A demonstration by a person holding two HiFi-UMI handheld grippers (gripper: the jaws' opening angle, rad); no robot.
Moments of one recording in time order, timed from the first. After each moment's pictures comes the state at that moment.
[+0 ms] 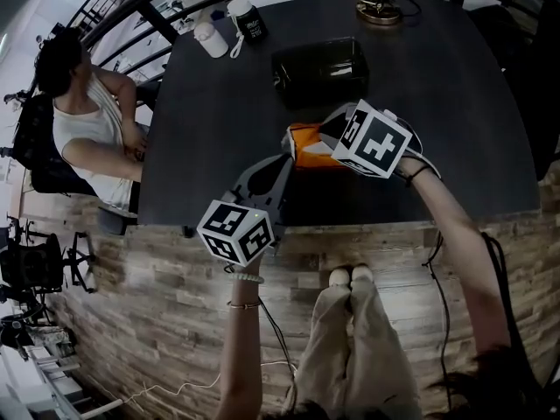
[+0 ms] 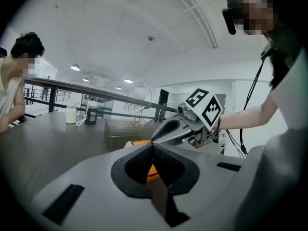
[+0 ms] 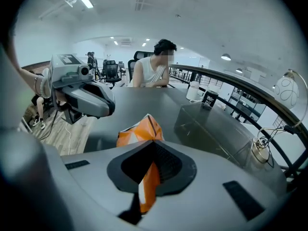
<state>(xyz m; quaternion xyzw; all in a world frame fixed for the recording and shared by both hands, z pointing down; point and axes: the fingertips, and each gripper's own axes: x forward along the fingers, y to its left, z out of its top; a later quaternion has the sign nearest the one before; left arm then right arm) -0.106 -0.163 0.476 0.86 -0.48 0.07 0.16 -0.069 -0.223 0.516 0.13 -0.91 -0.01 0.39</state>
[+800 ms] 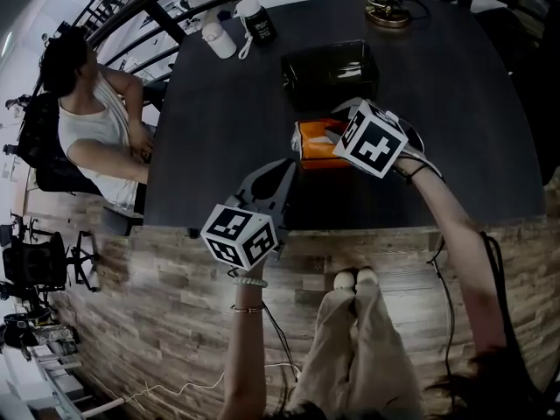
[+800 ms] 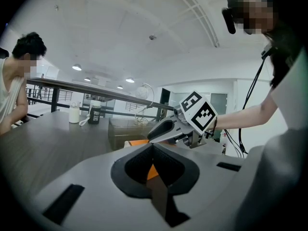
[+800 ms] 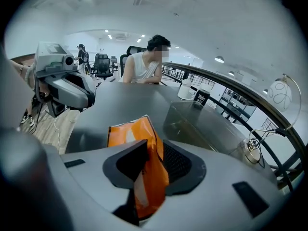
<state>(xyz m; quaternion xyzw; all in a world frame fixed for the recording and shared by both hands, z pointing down) -0.124 -0.167 0.481 0.86 -0.48 0.07 0.16 -0.080 -0.253 0.530 0.18 -0.90 -0.02 0.40</state>
